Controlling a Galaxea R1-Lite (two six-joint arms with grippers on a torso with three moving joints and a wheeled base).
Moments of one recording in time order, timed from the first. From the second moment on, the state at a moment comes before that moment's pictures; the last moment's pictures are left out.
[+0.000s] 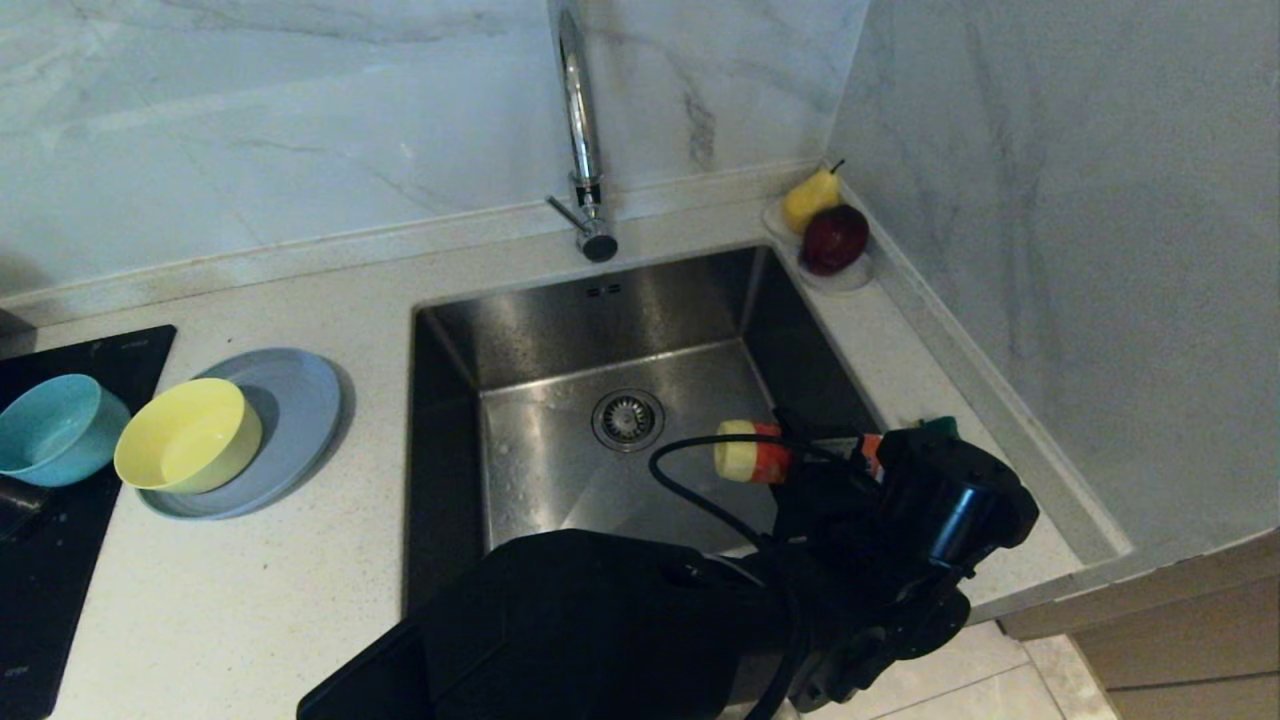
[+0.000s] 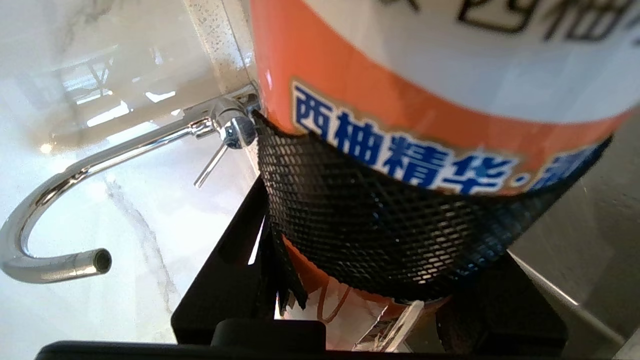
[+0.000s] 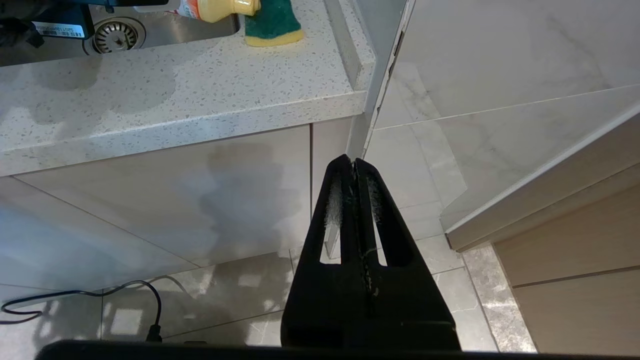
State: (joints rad) left arm -1.09 2.54 -1.91 -0.44 1.27 1.46; right arm 0.00 0.00 0.00 -0.01 0.00 0.00
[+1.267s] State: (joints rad) left arm -1.08 2.55 -1.91 -0.47 1.28 1.46; right arm 0.00 0.00 0.00 -0.01 0.00 0.00
